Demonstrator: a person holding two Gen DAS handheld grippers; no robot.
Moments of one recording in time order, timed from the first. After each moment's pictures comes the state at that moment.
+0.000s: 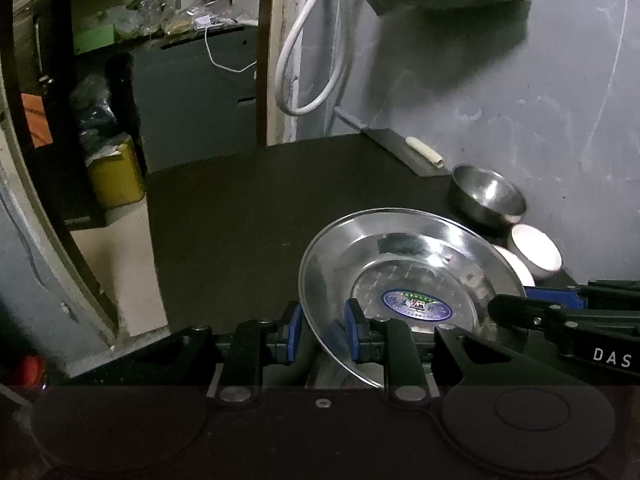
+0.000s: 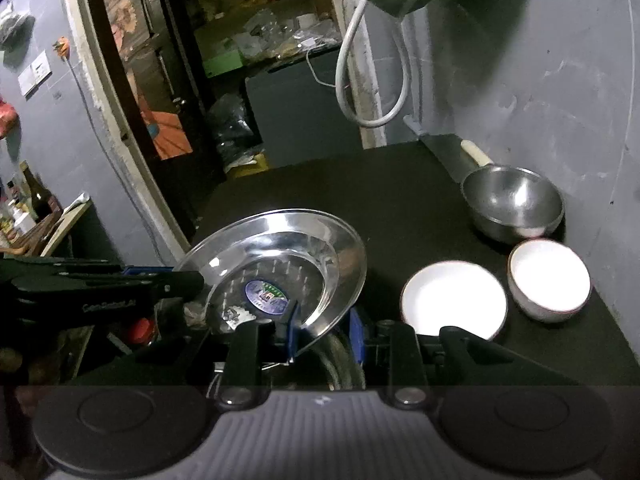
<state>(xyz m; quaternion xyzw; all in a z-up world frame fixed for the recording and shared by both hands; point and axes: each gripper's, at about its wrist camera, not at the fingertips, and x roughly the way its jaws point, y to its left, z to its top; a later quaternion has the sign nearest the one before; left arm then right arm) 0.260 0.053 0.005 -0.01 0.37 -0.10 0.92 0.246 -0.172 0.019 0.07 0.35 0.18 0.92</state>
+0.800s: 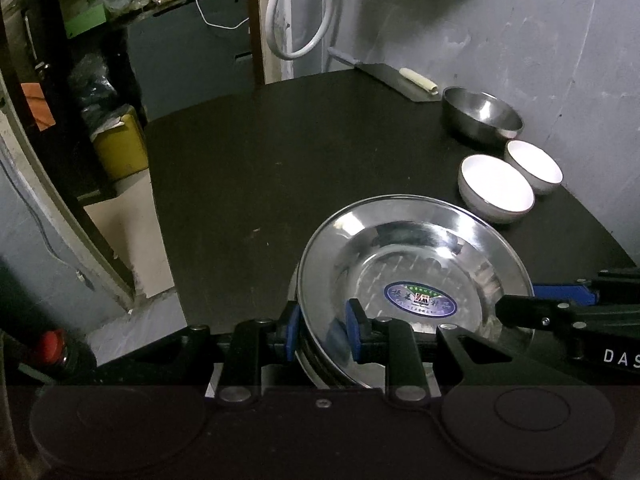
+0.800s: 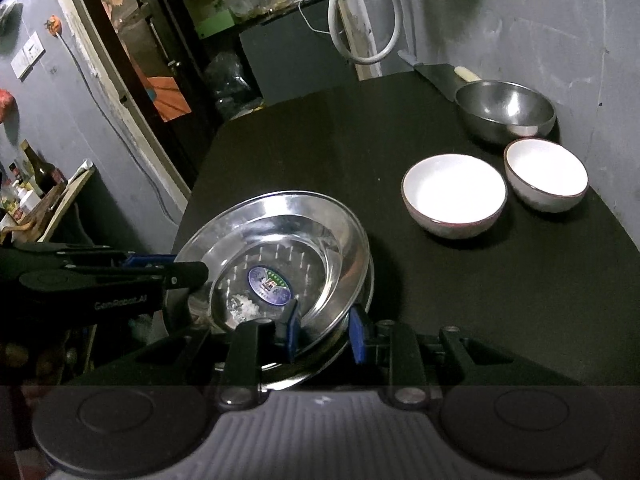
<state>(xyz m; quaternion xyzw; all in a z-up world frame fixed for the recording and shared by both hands) 0.221 0.034 -0.023 0.04 0.44 -0.09 0.89 0.214 -0.179 -0.007 0.09 0.42 0.18 0.89</state>
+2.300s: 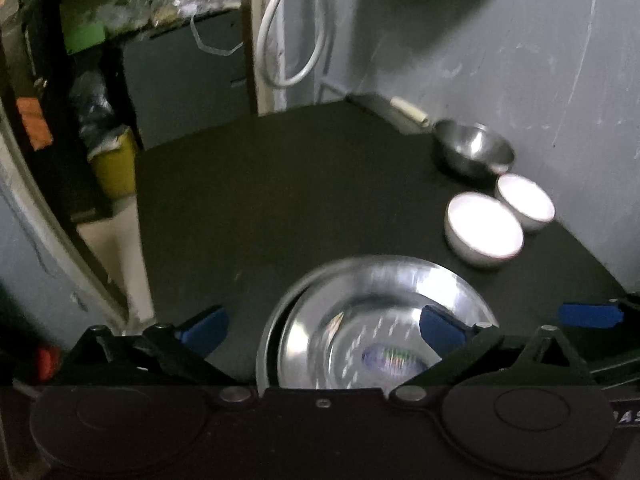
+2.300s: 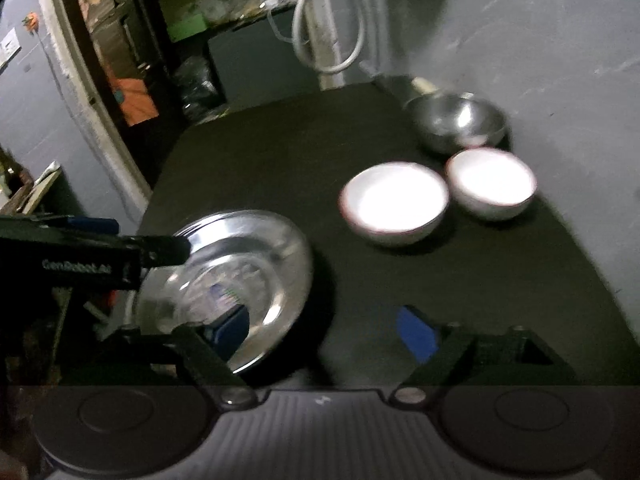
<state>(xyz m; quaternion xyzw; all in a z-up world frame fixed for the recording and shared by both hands) 0.245 0.010 -0.010 0.04 0.39 -0.09 0.91 0.213 -0.207 0.000 0.06 0.40 0.12 0.91</state>
